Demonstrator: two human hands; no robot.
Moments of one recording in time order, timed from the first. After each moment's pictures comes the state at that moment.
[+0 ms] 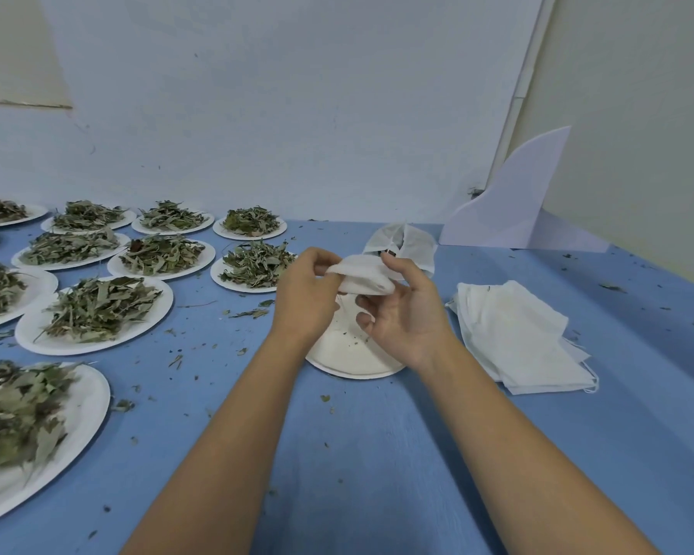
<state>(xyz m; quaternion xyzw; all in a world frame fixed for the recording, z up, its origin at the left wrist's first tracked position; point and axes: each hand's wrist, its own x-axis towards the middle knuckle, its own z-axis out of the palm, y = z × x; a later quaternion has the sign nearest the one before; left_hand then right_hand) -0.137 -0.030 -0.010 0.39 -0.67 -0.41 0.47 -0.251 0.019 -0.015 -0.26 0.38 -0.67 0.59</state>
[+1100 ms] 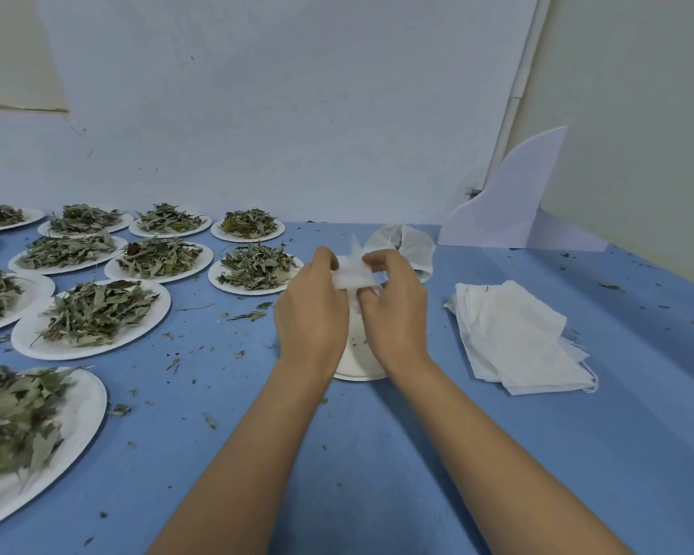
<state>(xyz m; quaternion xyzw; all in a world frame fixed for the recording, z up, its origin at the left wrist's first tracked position) -0.146 -0.006 -0.014 0.49 -0.73 -0.13 0.46 -0.236 0.016 -0.030 -0.50 0.64 -0.58 0.00</state>
